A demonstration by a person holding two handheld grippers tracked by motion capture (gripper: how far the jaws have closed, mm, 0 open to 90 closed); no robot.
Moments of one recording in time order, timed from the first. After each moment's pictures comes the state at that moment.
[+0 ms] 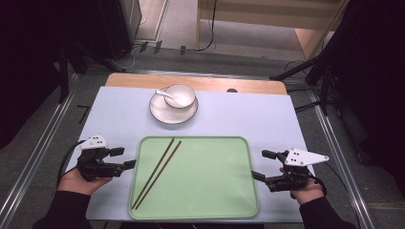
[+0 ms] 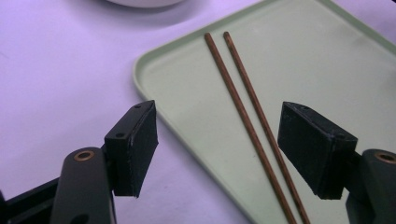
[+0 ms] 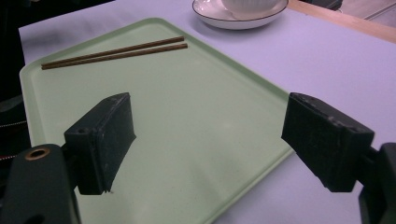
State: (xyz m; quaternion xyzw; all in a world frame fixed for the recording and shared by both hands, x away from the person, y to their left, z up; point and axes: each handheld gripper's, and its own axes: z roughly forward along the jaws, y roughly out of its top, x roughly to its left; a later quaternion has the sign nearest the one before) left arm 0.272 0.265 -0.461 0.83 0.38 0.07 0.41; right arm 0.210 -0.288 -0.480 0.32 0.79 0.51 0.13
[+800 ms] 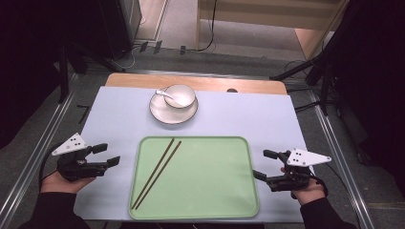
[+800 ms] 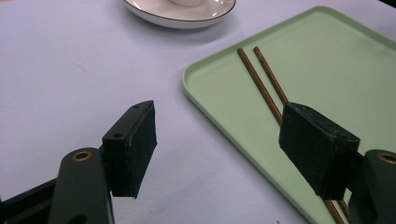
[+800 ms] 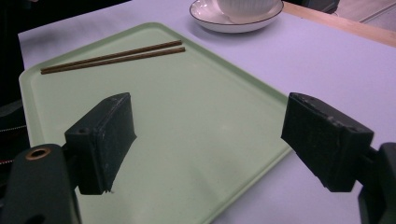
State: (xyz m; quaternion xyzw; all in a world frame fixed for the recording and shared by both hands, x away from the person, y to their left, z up) left arm 0.267 0.302 -0.459 0.81 0.38 0.12 0.43; right arm 0.209 -0.291 -0.480 0.32 0.79 0.51 0.13
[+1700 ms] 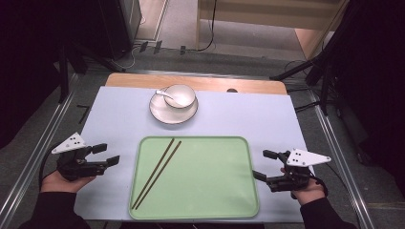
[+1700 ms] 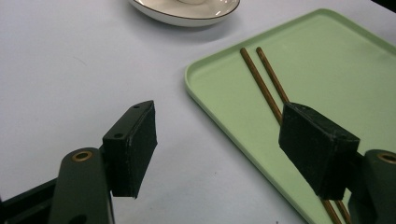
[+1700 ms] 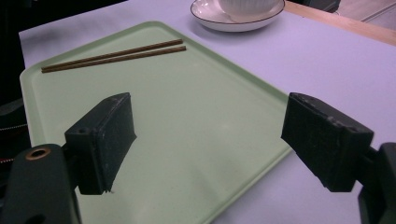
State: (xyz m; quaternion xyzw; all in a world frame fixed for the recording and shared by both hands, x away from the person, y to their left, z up) left arm 0.269 0.304 -0.460 0.80 0.39 0.11 0.44; right arm 0.209 -0.291 -0.480 0.32 0.79 0.51 0.13
